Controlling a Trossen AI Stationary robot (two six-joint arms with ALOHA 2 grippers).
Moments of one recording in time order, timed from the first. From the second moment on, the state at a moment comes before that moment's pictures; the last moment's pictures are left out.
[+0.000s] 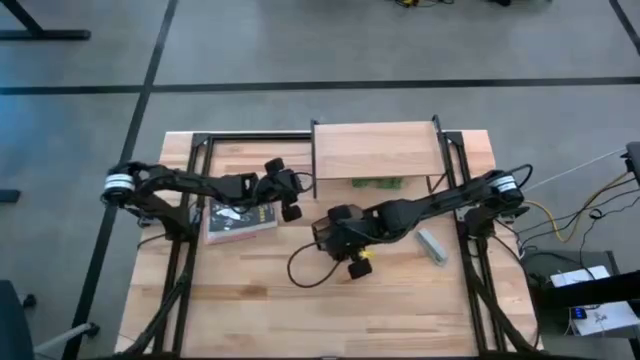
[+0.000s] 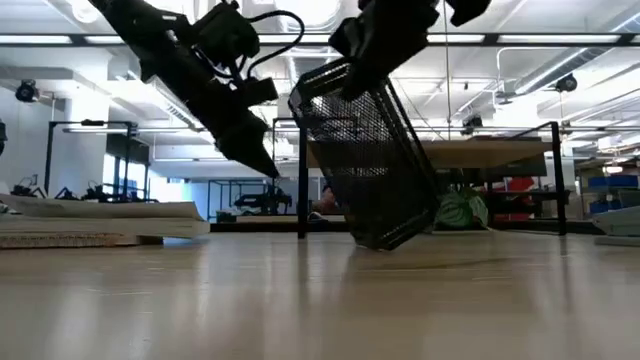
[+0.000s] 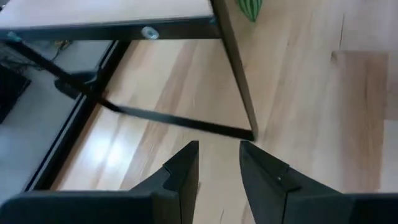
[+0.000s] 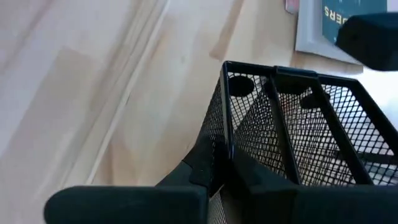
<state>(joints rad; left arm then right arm) 0.15 1.44 0.77 -0.06 -0.38 0.06 0.22 1.78 1.46 -0.67 0.05 -0.20</state>
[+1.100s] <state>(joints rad) -0.12 1.12 0.46 0.49 0.05 0.20 0.22 1.80 1.45 -0.56 0.02 -0.24</state>
